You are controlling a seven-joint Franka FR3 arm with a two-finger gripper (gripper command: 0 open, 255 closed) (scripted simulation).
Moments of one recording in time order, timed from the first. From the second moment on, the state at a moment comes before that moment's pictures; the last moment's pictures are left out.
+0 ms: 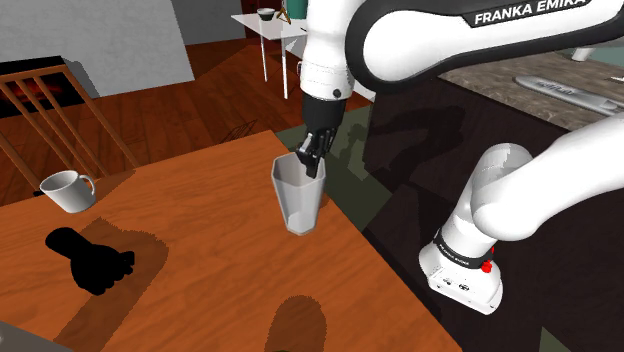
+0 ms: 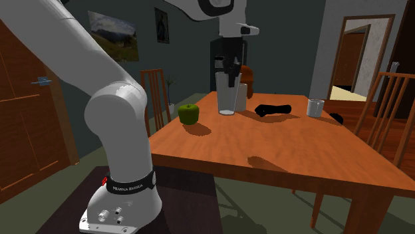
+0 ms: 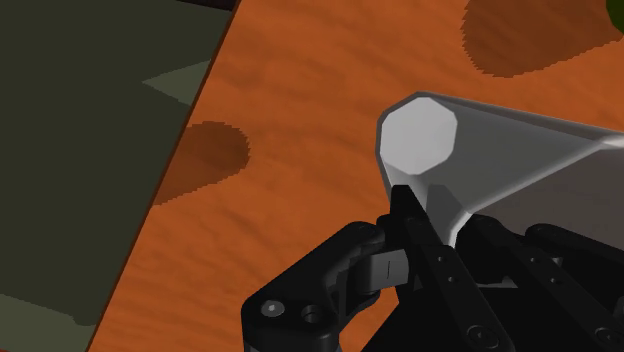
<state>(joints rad) 0.15 -0.62 0.36 -2.43 0.31 1.91 0.18</state>
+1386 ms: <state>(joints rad) 0.13 -0.58 0.33 -2.14 0.27 1.66 0.22</state>
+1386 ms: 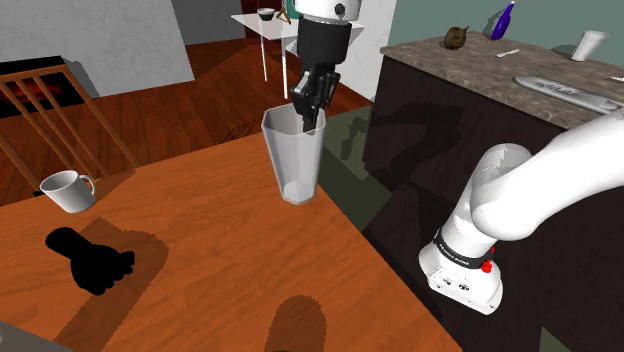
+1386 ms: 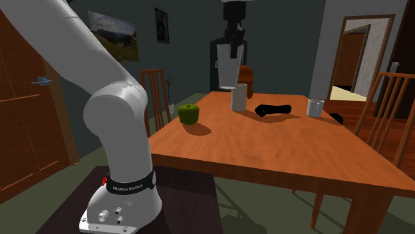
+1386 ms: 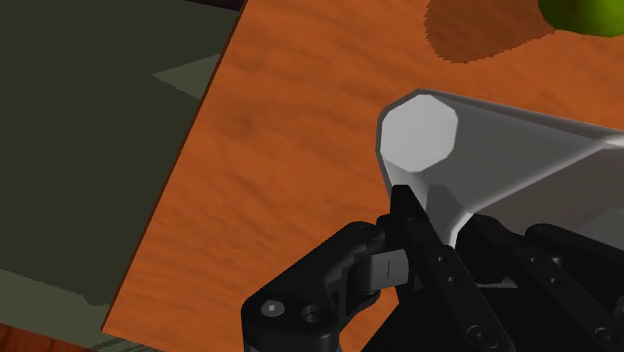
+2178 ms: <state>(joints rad) 0.11 -0.13 0.50 -1.84 0.14 1.82 0.39</state>
